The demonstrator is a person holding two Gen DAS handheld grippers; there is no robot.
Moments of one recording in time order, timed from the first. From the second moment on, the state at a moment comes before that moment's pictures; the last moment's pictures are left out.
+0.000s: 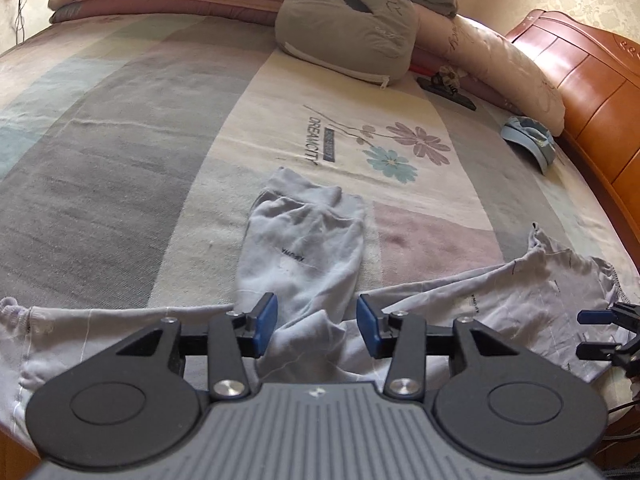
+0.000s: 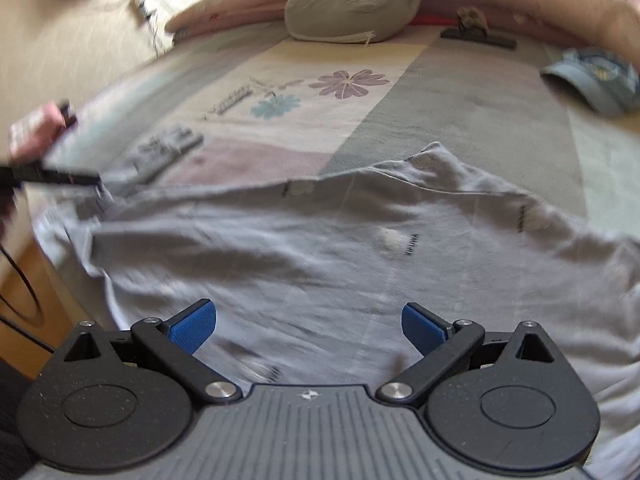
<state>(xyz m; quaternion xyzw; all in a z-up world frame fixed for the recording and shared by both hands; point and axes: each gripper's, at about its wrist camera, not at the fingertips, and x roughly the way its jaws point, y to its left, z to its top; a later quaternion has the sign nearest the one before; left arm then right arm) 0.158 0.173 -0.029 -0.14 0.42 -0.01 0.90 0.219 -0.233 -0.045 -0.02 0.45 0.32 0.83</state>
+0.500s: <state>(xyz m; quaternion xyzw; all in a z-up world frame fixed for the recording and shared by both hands) 0.140 0.202 -0.035 -0.06 0.48 -0.08 0.87 0.272 -0.090 -0.040 0.07 0.47 0.46 0.75</state>
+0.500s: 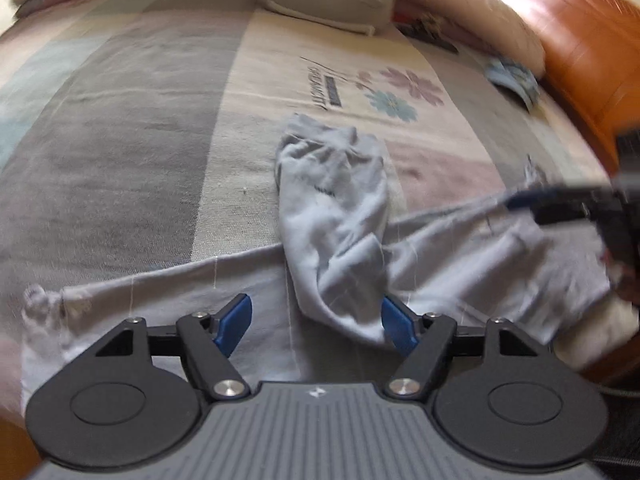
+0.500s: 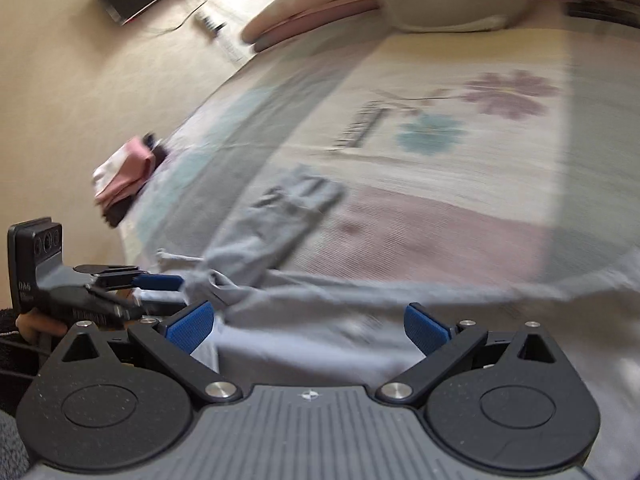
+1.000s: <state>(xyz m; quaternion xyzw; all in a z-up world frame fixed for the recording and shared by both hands) 0.131 0.240 -0.028 0.02 0.49 -0.11 0.87 0.332 0.025 -0.083 0.14 0.51 0.52 0.67</state>
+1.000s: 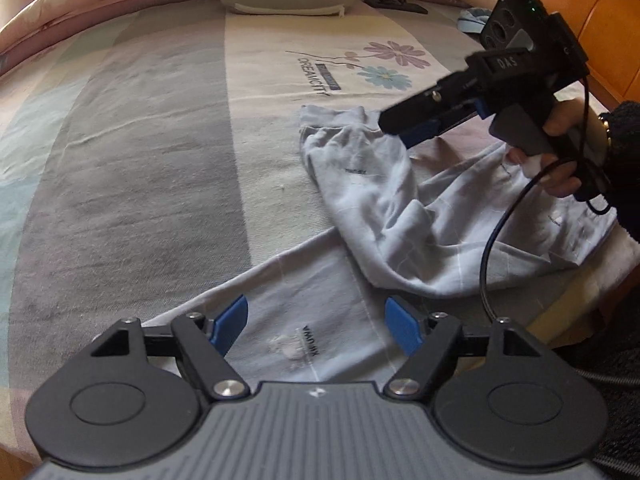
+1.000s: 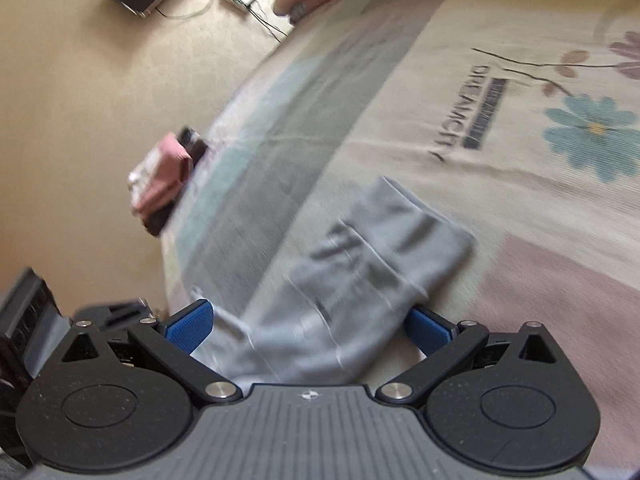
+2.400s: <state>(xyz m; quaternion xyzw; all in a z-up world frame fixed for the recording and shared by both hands) 0.047 0.300 -0.030 -0.08 0.47 0.02 0.88 0.260 0.191 -0.026 0.08 0.56 0.63 0.53</state>
